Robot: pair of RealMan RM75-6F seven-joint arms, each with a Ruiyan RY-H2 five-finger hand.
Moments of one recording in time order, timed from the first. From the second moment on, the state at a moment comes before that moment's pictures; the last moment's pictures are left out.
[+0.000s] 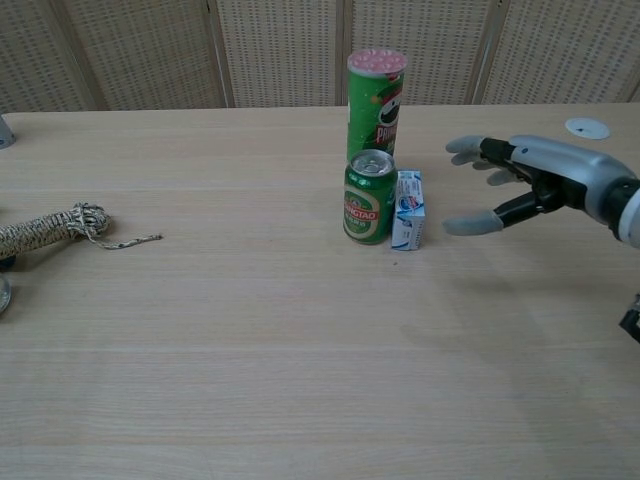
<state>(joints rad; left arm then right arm) -0.08 -1.03 -0.08 -1.83 1.46 1.51 0.21 0.52 -1.57 0.27 -1.52 -1.16 0.90 0.04</state>
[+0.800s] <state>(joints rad) -0.09 -1.04 -0.08 -1.80 1.42 1.49 0.22 0.65 -1.80 0.34 -1.32 -1.09 0.94 0.10</state>
